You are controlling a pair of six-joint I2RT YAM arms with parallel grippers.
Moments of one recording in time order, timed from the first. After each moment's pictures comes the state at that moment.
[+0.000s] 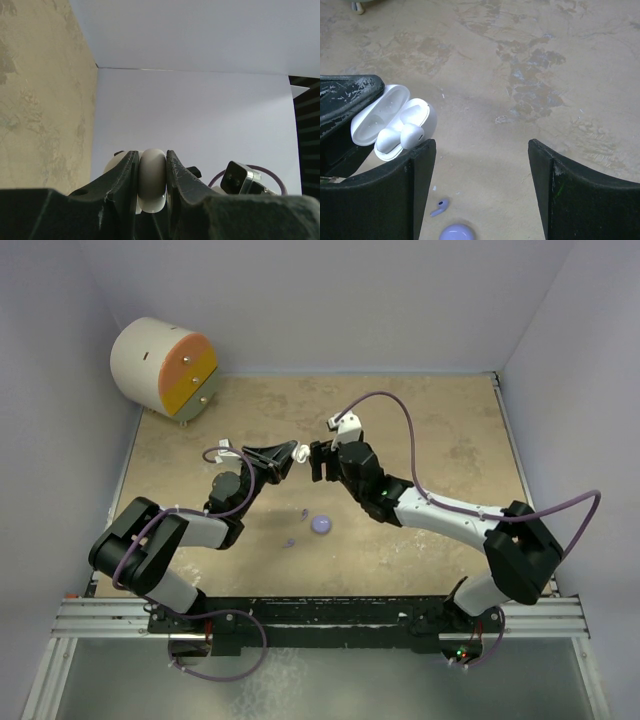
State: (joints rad) left arm -0.49 1.54 0.40 1.25 -0.02 -1.65; right arm 0.84 1.50 0.94 0.24 0.40 0.23
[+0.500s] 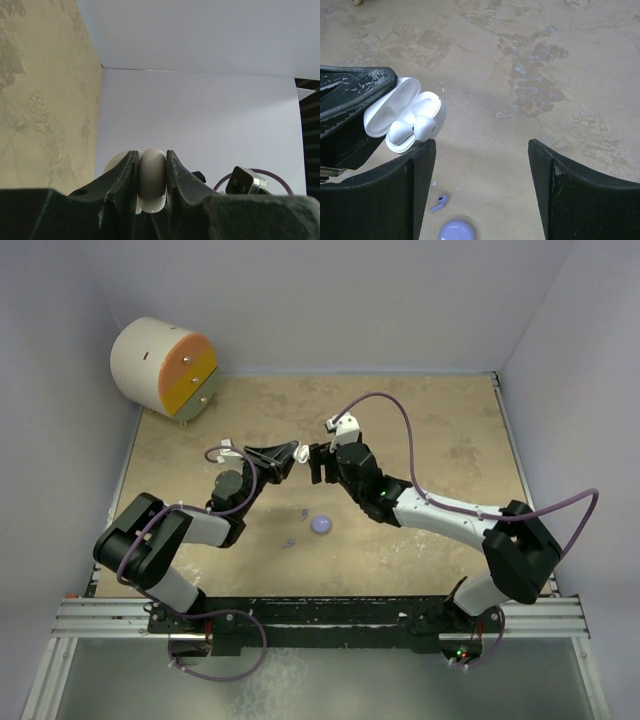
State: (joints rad) left arm -0.49 1.57 0.41 1.25 -0.02 -1.65; right arm 0.85 1.51 0.94 0.22 0.40 0.23
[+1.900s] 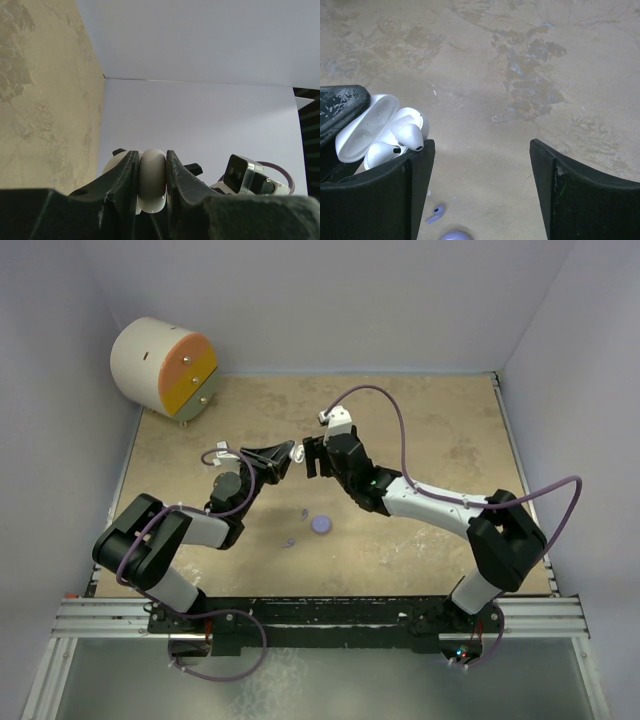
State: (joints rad) left arm -0.48 1.57 0.39 1.26 -0.04 -1.65; right arm 0.84 1.61 1.05 0.15 0.41 0.24
